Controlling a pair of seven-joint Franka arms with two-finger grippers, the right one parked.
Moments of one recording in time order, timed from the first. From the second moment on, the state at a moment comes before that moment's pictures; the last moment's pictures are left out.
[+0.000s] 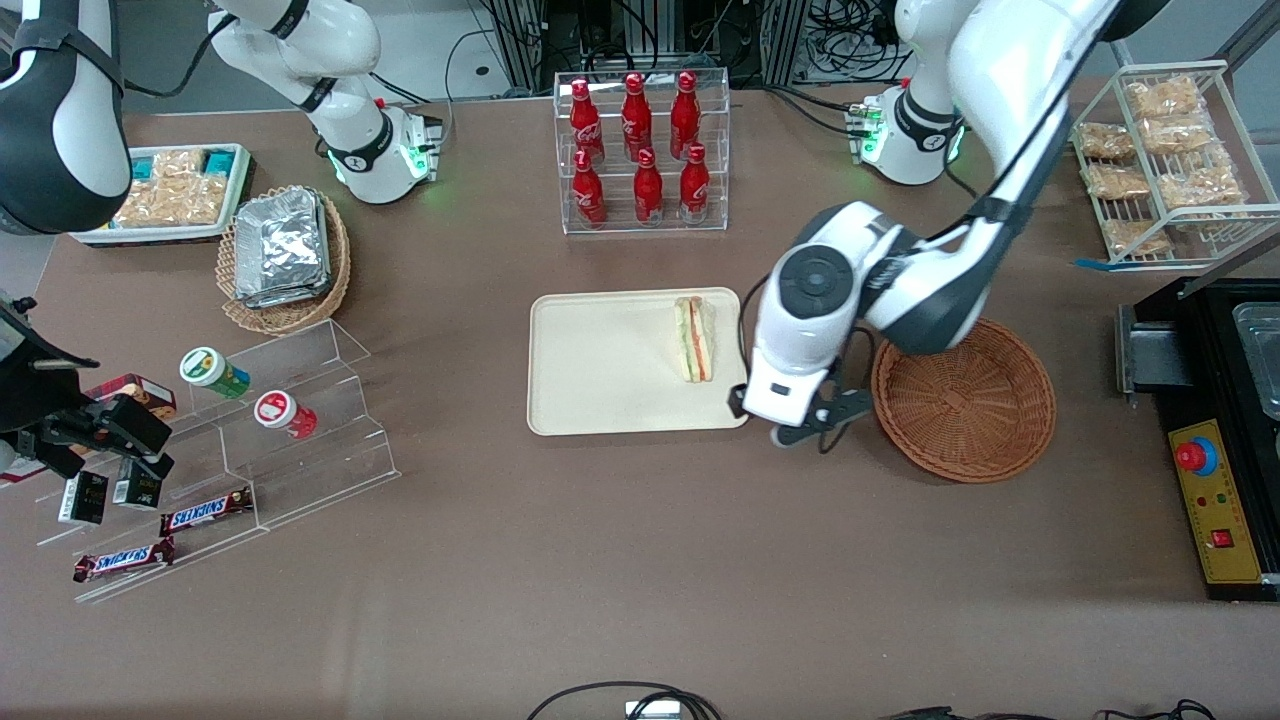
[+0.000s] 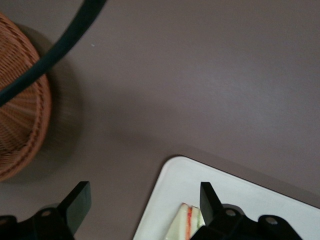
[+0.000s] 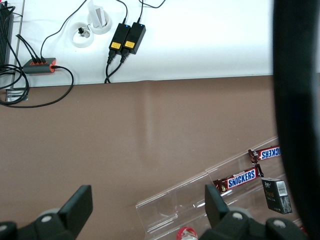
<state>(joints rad) -0.01 0.47 -0.59 -1.65 0.30 1.97 -1.08</state>
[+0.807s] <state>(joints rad) 0.26 0.40 -0.59 -1.46 0.18 1.54 -0.55</state>
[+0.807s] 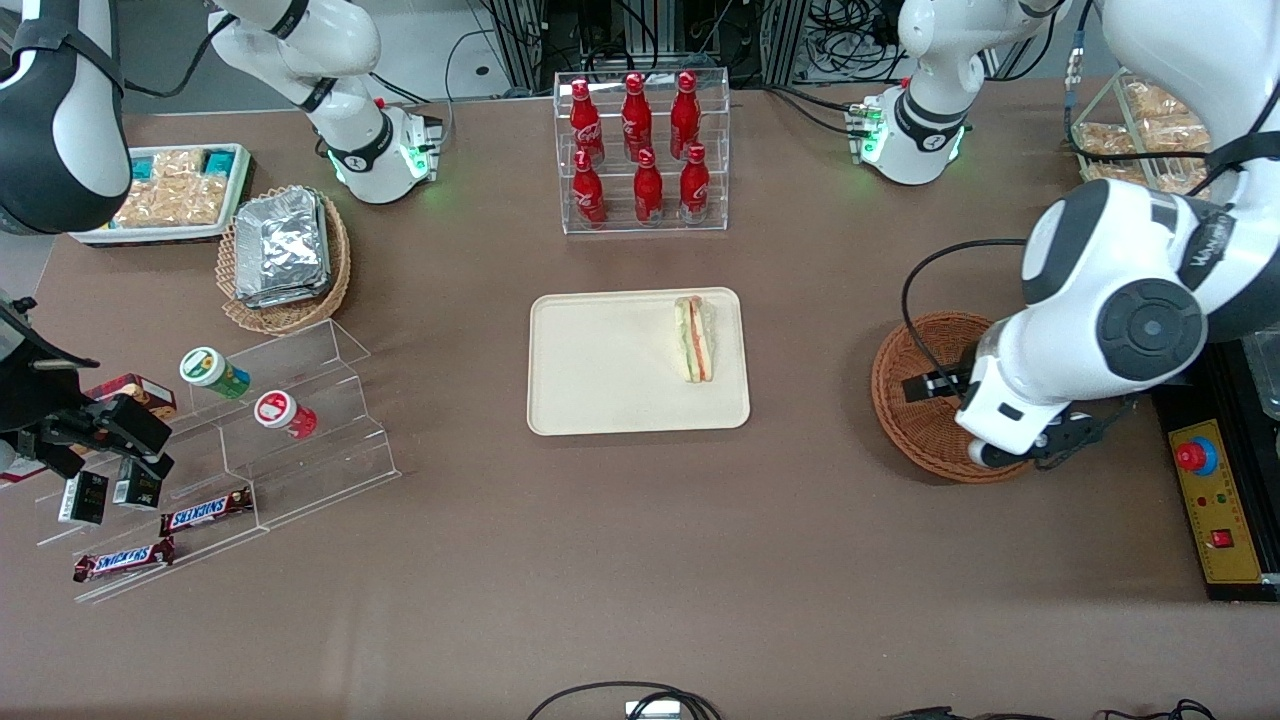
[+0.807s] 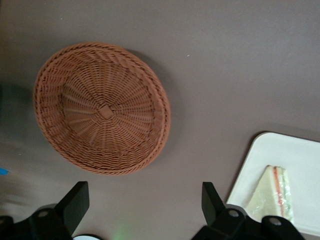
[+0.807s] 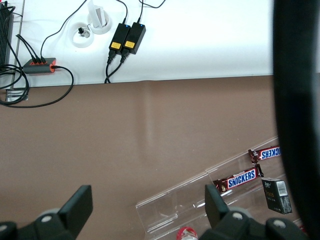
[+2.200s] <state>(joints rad) 0.17 0.13 -0.21 -1.51 0.04 1.41 -0.03</state>
